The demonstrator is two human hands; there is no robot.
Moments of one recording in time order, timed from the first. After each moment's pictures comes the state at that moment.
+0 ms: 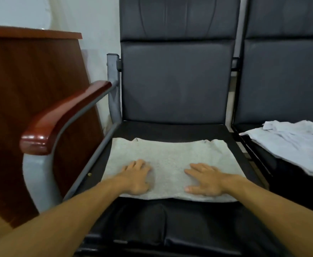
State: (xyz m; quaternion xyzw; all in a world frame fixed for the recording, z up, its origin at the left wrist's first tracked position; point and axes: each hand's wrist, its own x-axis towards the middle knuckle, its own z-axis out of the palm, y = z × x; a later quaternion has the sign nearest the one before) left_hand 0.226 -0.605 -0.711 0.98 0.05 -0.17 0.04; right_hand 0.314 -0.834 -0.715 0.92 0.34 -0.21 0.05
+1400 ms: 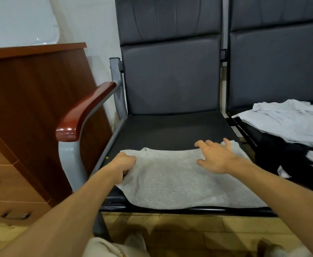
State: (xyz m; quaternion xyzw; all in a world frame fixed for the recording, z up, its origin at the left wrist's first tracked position) left_hand 0.144 -0.618 -0.669 0.79 0.38 -0.01 0.47; right_hand 0.238 -0.860 -0.680 0.97 0.25 -0.04 -0.02
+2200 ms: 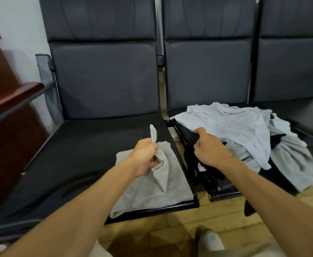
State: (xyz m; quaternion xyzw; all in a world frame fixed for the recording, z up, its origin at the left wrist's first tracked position) left_hand 0.215 -0.830 -0.656 0.68 0.13 -0.09 0.71; right_hand 0.250 -1.019 -0.662 0.97 0.08 0.05 -0.24
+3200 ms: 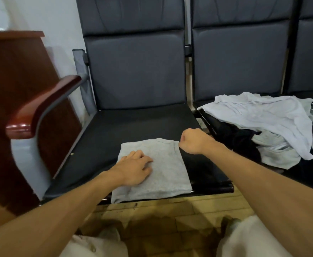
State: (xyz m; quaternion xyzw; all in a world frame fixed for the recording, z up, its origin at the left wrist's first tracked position) left_hand 0.152 -0.702 -0.700 0.99 -0.08 -0.11 0.06; right_hand 0.231 -0.903 -0.656 0.97 0.15 -0.09 -0.15
